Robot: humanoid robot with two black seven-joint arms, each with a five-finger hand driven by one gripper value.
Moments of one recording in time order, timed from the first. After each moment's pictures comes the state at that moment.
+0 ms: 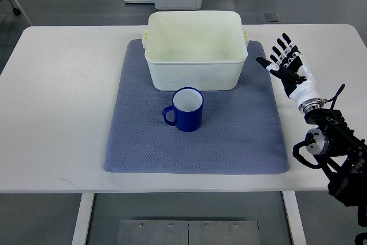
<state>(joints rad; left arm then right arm) -0.06 0.00 -0.10 -0.15 0.08 0.06 -0.04 0.57 -0.13 0.97 0.80 -0.57 0.04 0.43</state>
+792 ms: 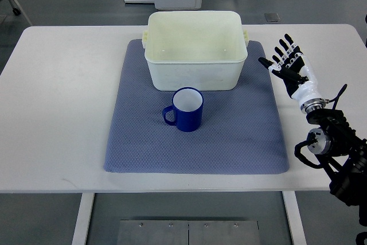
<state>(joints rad) -0.06 0.00 -0.10 -0.15 0.08 0.06 -0.04 0.57 -0.13 0.97 0.78 -0.57 0.04 0.43</state>
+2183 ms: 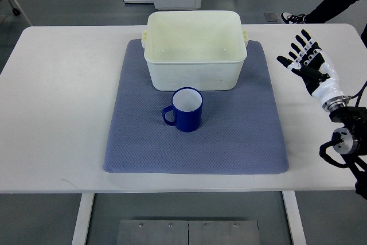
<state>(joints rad) -0.06 0.00 -0.10 -0.15 0.08 0.06 -0.04 0.56 -0.28 0.92 0.81 -0.52 0.15 0.45</state>
